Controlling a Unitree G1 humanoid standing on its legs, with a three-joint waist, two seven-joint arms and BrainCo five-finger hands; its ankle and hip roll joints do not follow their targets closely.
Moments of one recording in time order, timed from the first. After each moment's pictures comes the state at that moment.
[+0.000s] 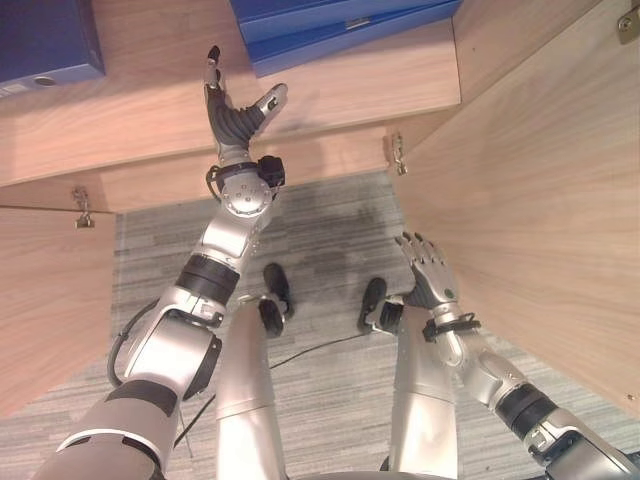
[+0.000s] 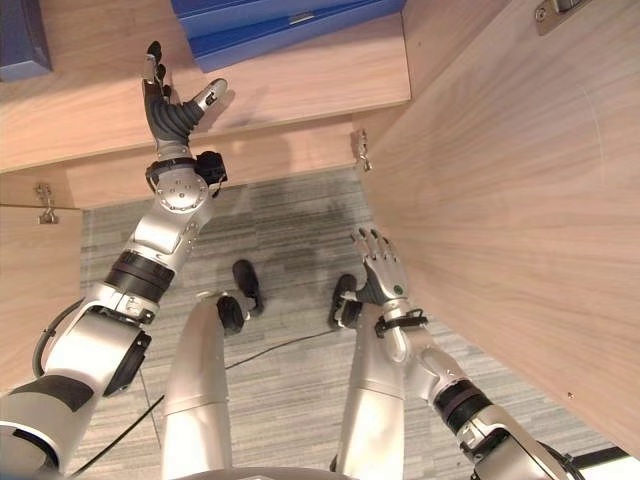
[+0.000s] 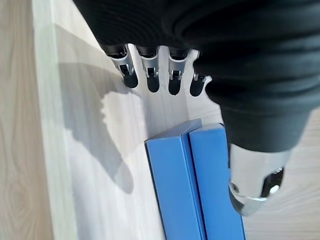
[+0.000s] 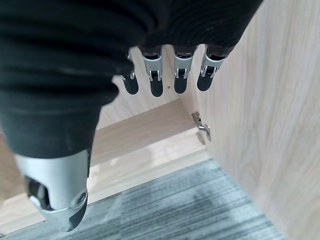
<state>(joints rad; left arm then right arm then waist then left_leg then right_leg) -0.88 0.35 -0.27 0.41 -0.26 -0.12 0.71 -0.31 -0.51 0.58 0.40 -0.65 0.01 -0.61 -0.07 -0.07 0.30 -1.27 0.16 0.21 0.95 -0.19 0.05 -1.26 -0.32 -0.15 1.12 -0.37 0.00</state>
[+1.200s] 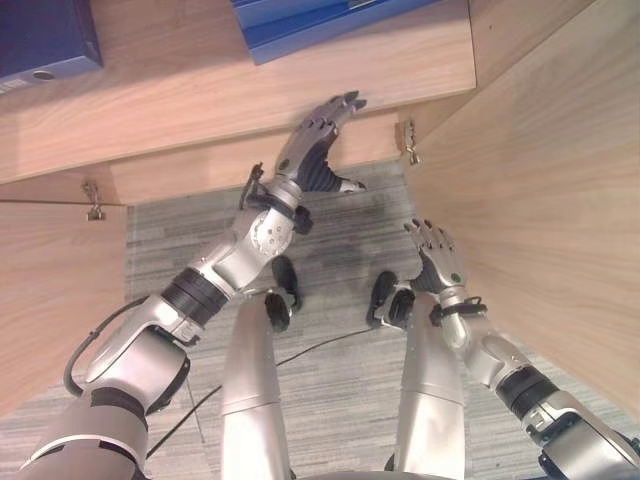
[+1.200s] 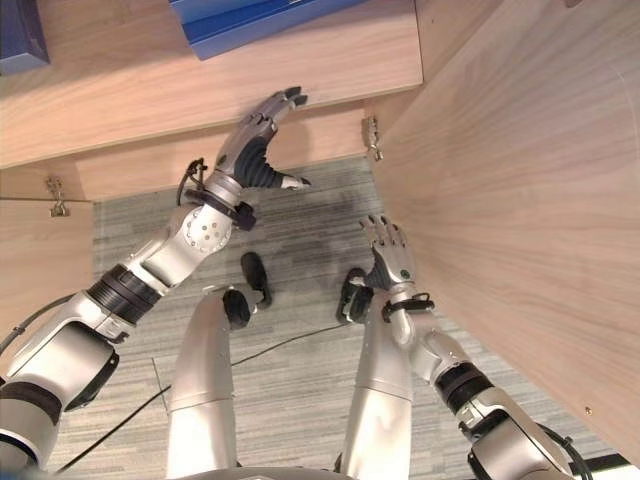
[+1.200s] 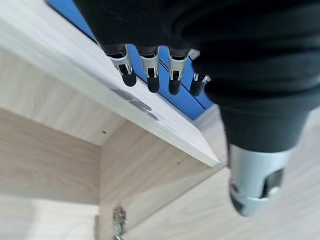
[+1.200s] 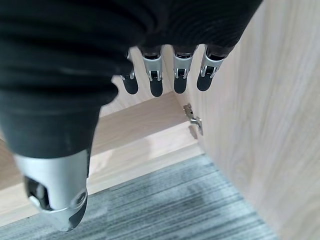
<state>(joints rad) -0.94 0.54 -0.65 0.36 0.33 -0.09 0.34 -0.39 -0.53 0.55 0.47 -0.65 0.02 -0.57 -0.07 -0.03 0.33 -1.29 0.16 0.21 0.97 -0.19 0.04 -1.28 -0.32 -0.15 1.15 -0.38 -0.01</state>
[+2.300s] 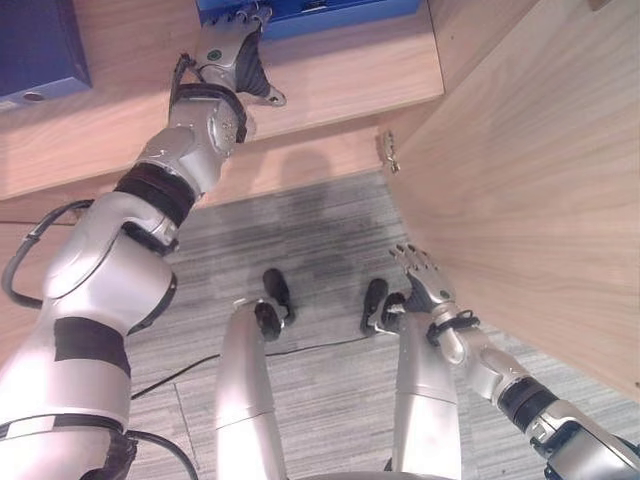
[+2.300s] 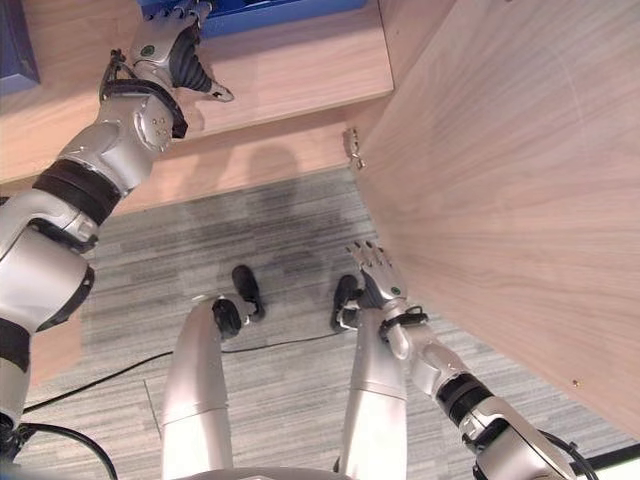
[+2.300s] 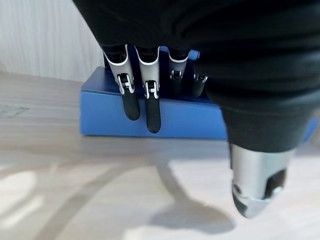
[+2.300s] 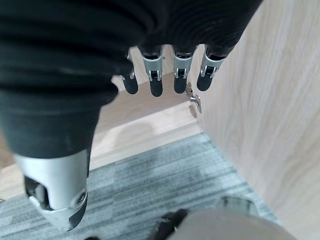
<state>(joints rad) -1.43 0.65 -0.87 0.90 0.30 0.03 0.30 -0.36 -0.54 0.64 0.49 -0.65 -0.01 -0.48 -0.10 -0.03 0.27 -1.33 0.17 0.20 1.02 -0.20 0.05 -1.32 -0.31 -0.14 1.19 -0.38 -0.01</state>
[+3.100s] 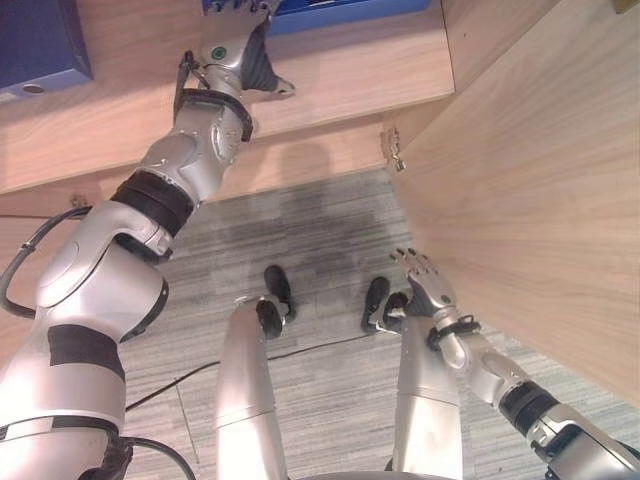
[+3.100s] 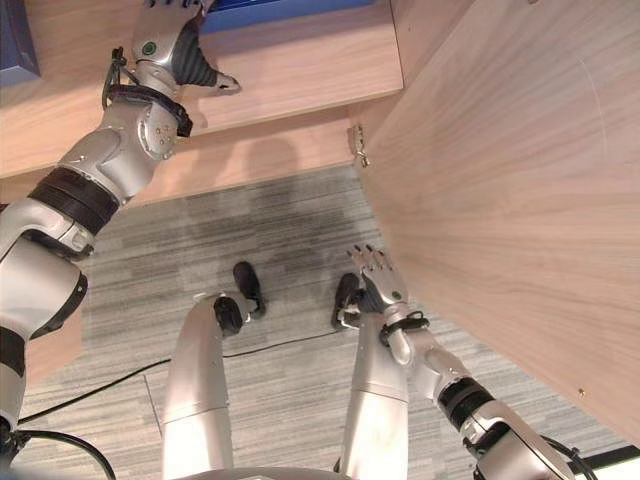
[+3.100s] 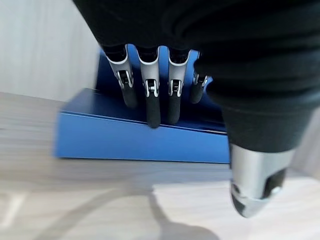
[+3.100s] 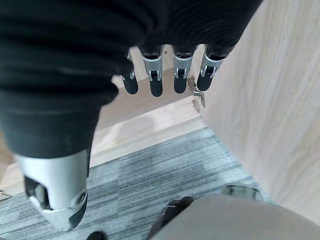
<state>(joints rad) -1.34 0.67 -0.83 0.68 0.36 0.02 0.45 -0.34 -0.54 0.63 0.50 -0.65 -0.05 -0.51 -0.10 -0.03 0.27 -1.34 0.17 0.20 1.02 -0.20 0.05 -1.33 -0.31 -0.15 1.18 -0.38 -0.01</state>
